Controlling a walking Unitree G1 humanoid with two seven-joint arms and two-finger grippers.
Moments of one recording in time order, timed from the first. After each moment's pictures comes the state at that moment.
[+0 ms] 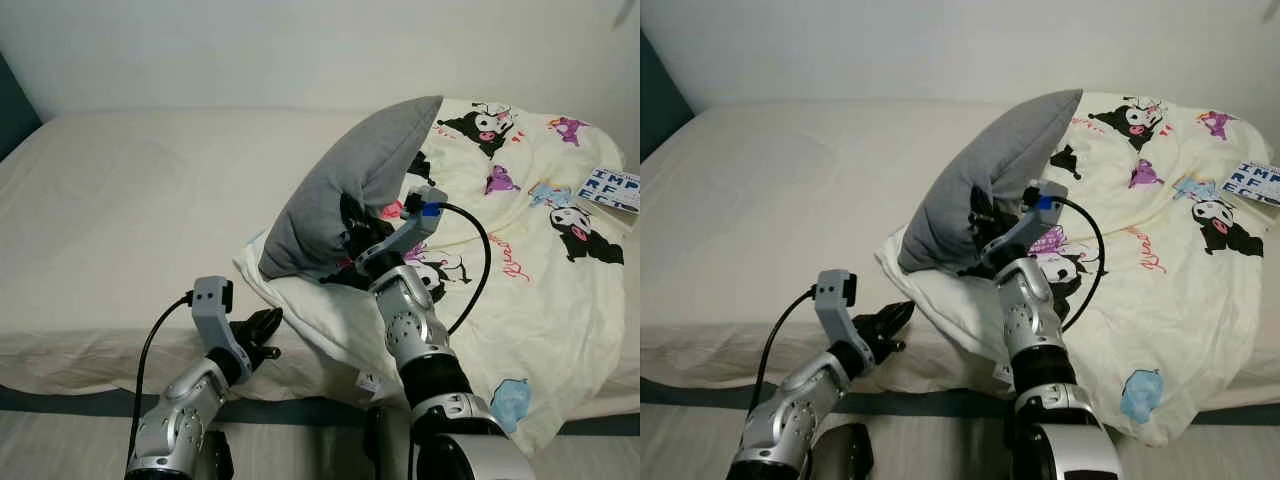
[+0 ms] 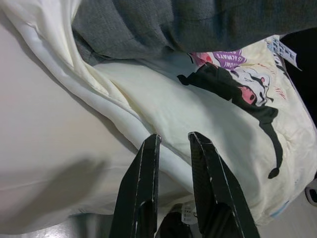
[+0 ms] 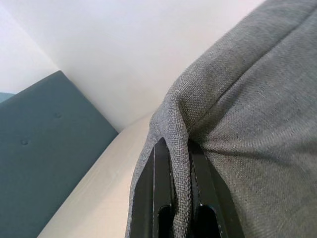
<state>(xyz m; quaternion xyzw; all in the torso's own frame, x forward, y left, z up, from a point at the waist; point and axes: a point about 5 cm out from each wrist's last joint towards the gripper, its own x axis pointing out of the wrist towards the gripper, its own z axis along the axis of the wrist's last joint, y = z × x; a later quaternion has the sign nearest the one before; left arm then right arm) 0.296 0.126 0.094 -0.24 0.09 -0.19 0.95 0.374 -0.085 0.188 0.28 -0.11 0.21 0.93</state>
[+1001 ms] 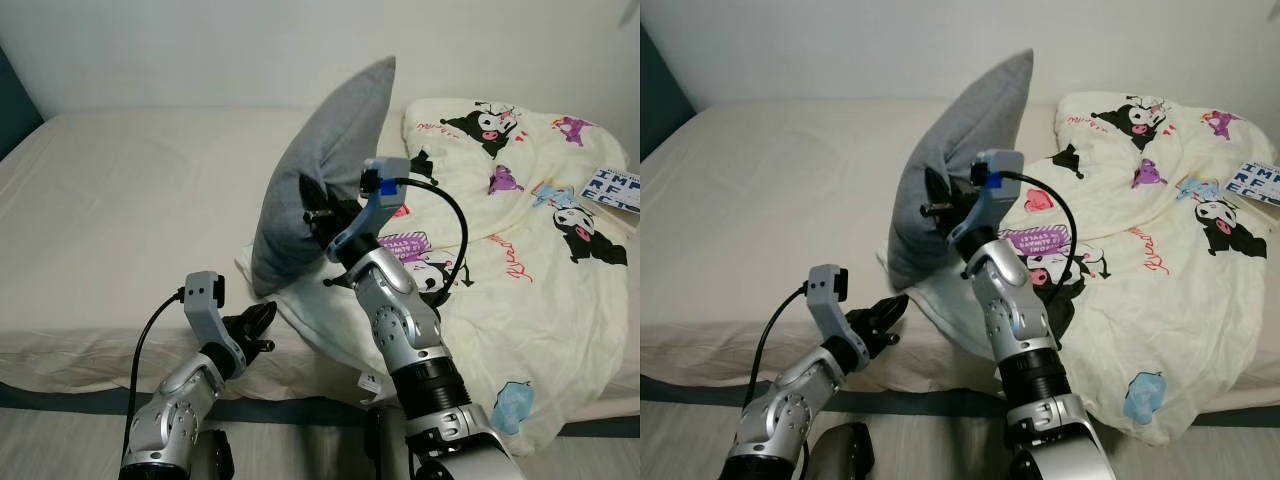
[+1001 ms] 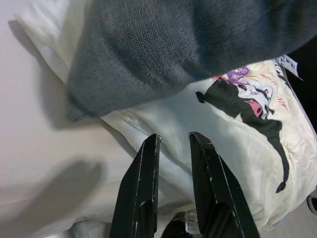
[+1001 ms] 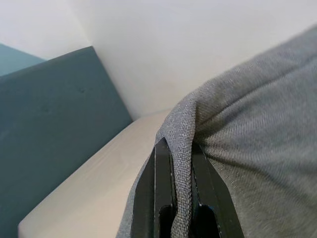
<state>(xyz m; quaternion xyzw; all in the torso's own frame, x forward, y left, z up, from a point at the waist) 0.301 0.135 0.101 -0.24 0.08 -0.18 0.95 0.354 -0.049 0.229 0.20 -0.14 0.27 0.93</state>
